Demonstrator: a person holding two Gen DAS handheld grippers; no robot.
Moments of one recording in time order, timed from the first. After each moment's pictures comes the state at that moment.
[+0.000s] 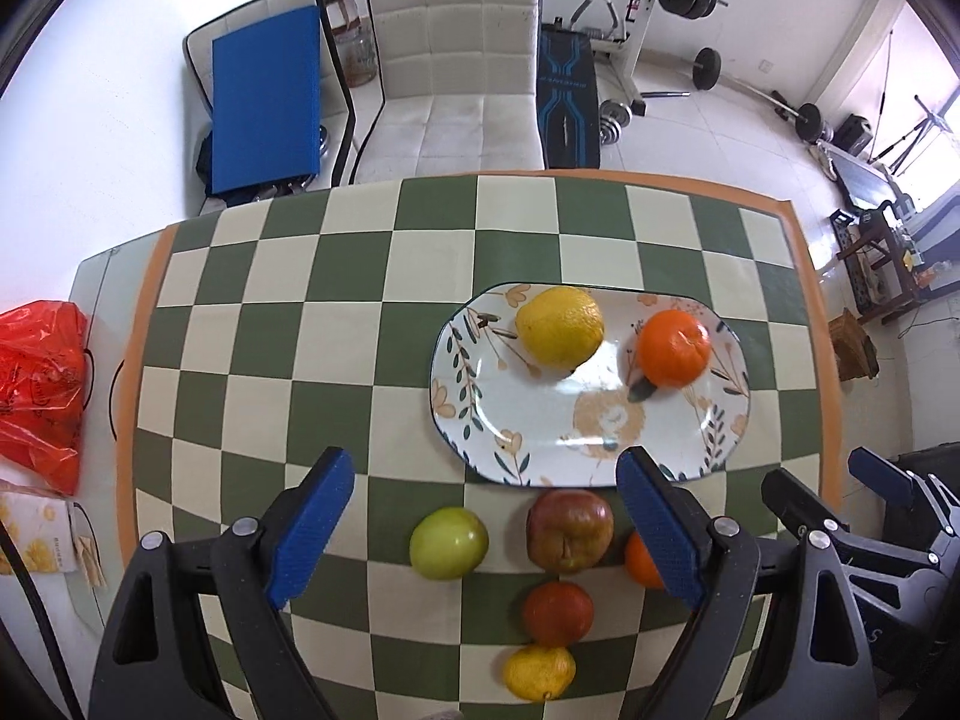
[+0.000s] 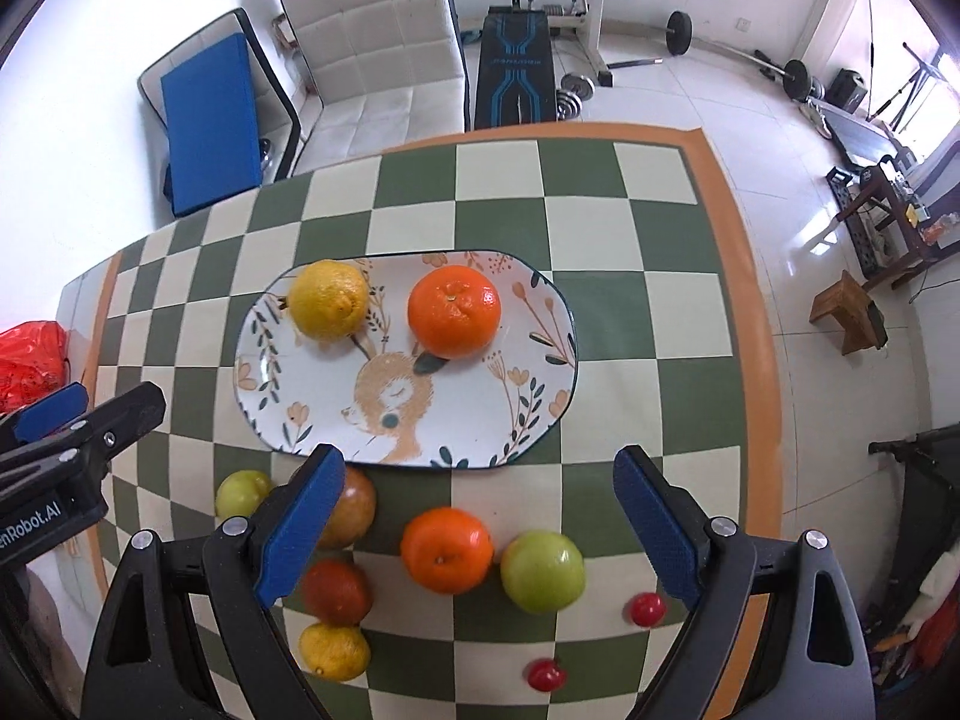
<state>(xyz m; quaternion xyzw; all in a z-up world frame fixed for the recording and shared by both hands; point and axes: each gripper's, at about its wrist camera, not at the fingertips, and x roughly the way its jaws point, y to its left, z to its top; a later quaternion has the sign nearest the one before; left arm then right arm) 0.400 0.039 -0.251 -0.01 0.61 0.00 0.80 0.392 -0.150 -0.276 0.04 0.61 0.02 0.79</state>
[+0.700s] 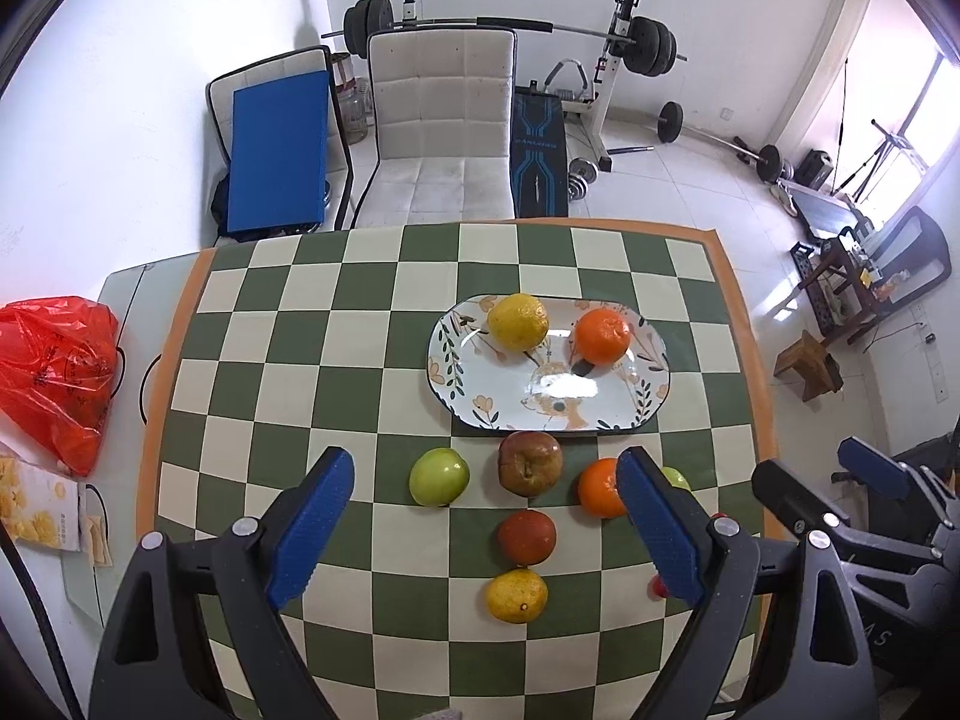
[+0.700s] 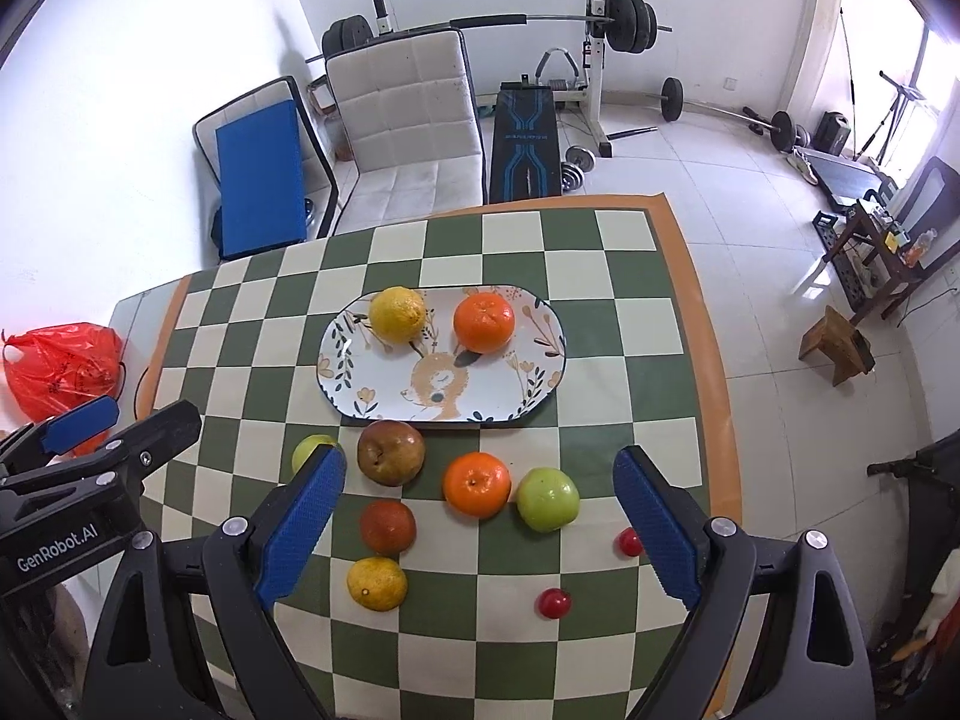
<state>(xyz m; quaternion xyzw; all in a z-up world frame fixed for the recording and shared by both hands) 0.310 0.038 -0.174 -0.02 0.54 -0.02 0.84 0.287 -0.146 -0.174 0.05 0.54 0.03 0.84</state>
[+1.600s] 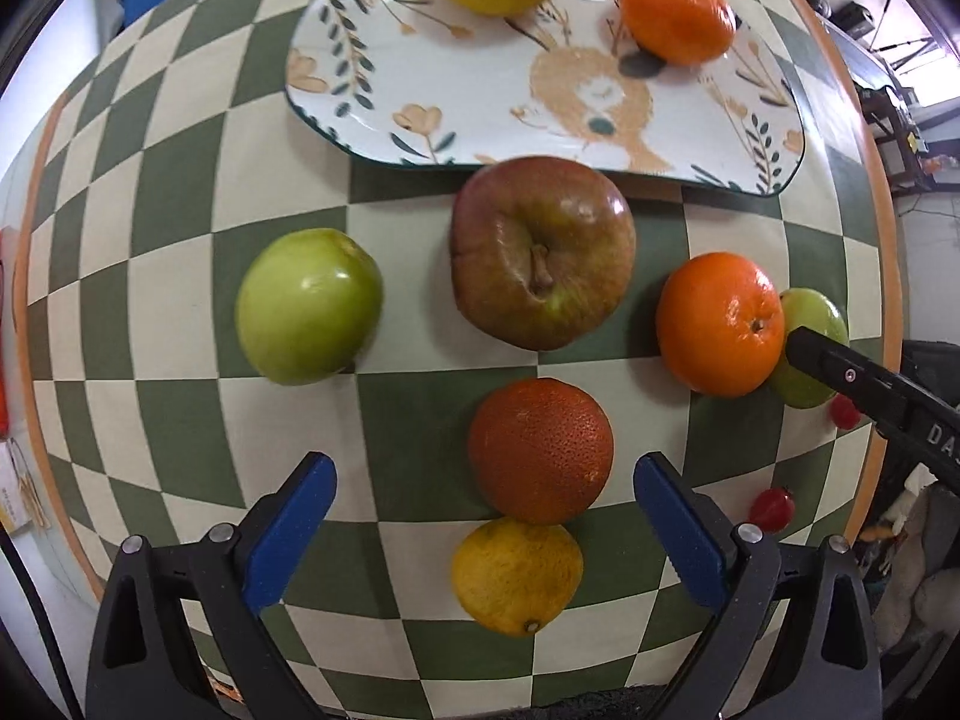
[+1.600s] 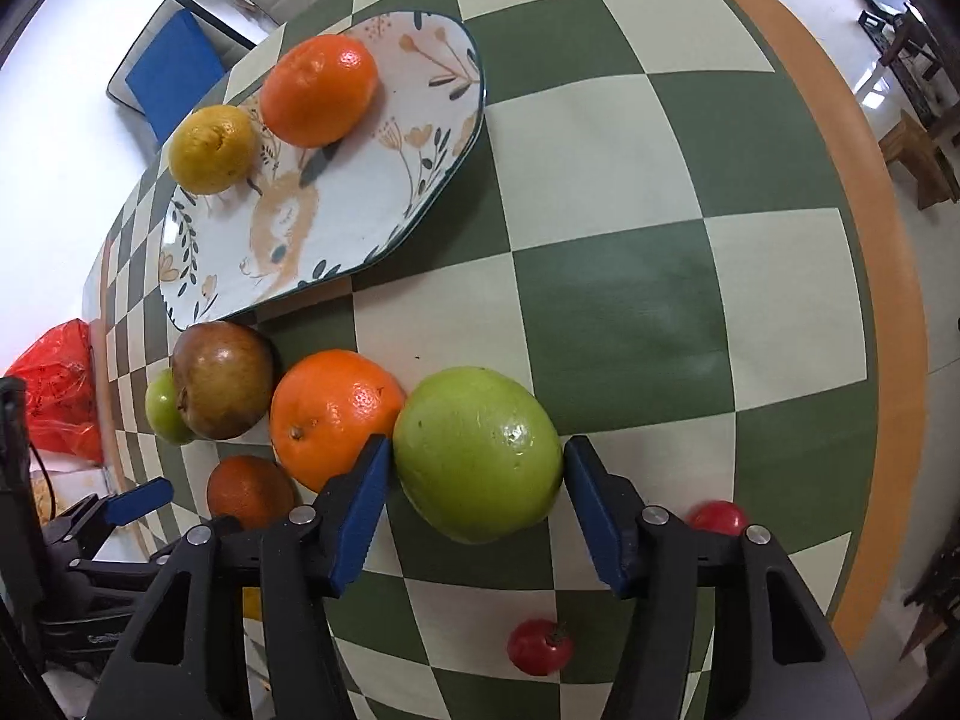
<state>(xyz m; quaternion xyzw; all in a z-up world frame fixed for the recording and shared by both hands) 0.328 -0.003 -0.406 0.00 0.74 -0.05 0.67 0.331 -0.223 -0.425 0.17 0.69 0.05 0.70</state>
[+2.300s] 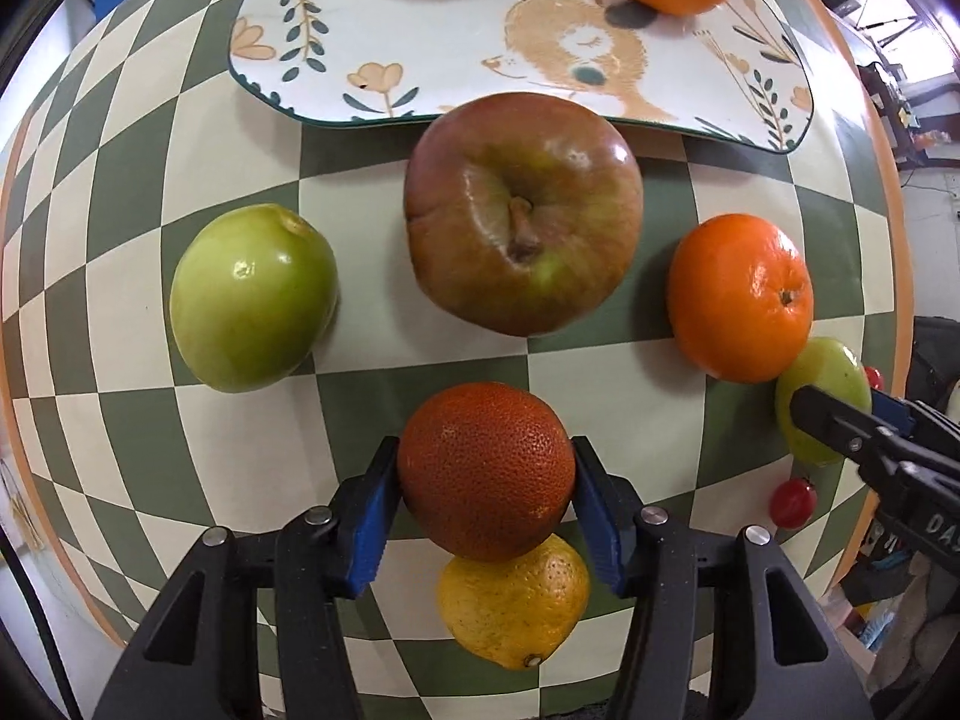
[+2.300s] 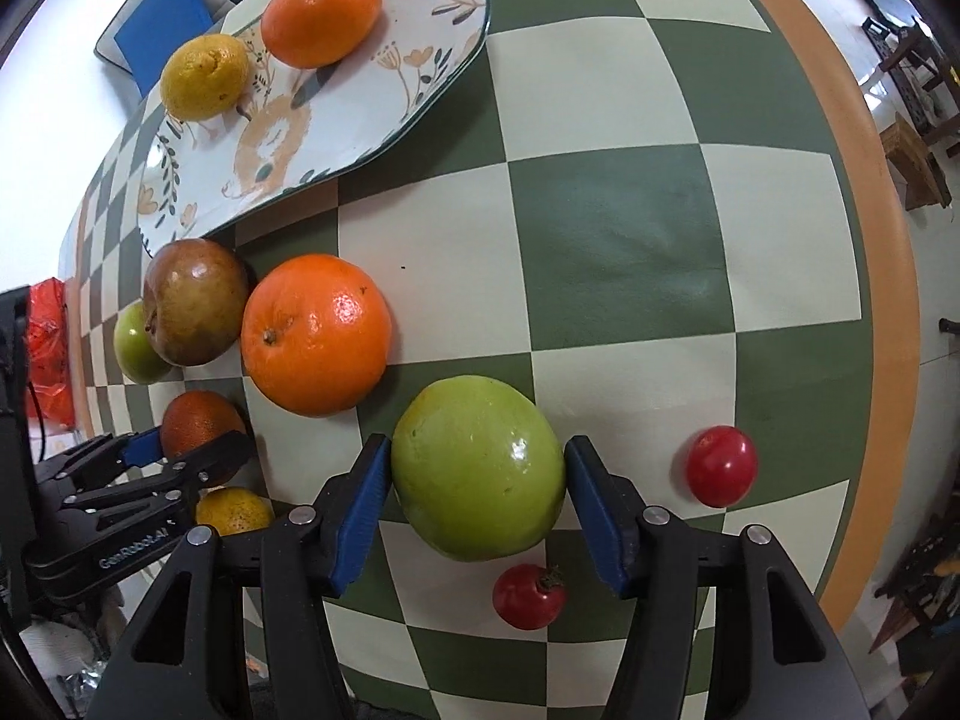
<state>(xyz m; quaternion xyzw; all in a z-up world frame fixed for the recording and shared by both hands) 0.297 -0.004 -0.432 0.01 0.75 -0.07 0.66 0.309 -0.201 -0.434 0.13 0.72 0.05 0.68</state>
